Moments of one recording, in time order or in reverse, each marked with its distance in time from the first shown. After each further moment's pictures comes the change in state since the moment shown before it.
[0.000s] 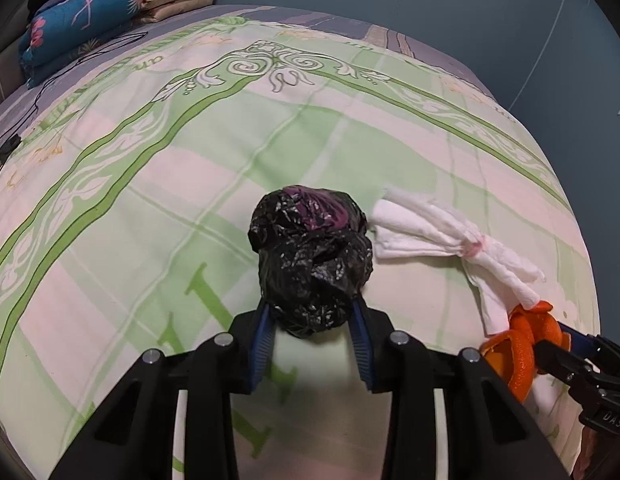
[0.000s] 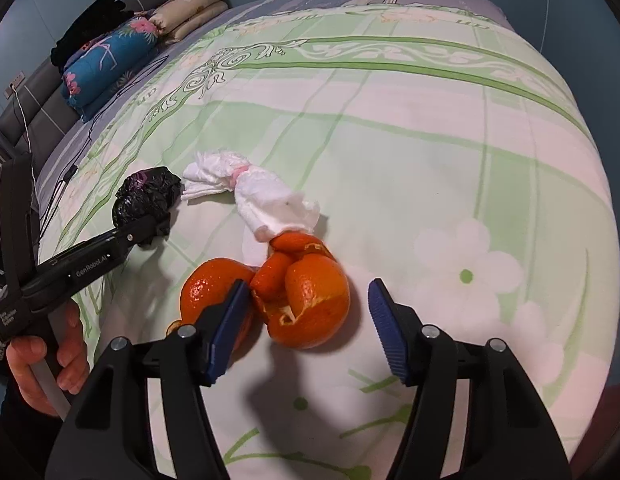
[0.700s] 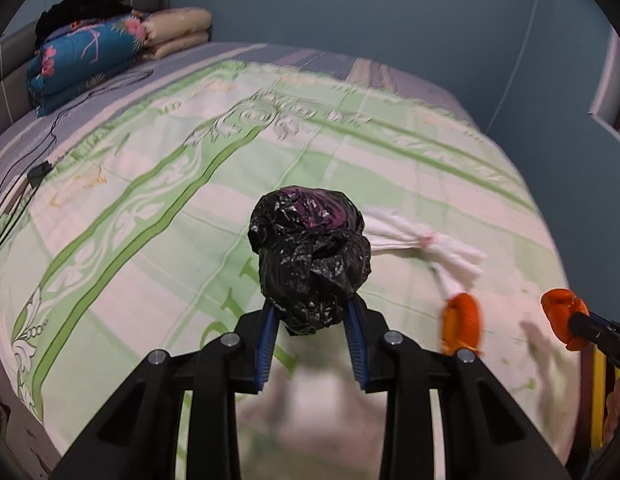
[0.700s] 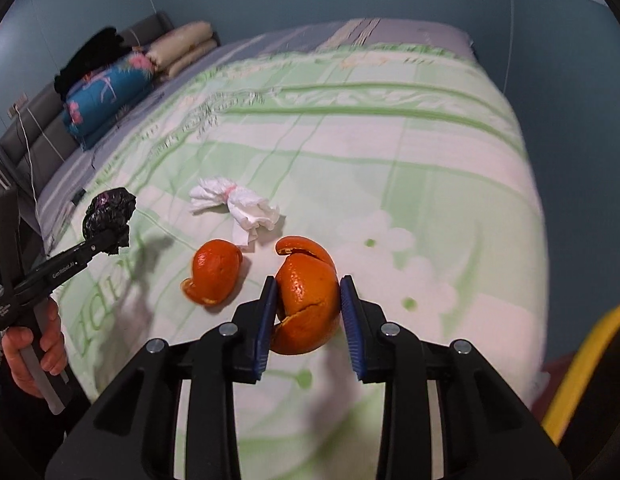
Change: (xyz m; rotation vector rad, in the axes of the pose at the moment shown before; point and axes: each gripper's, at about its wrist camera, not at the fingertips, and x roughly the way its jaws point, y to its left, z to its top) left arm -0.098 0.003 -0.027 0.064 -0.144 -0.027; right arm -0.110 -0.031 -0.045 0.039 -0.158 -0.037
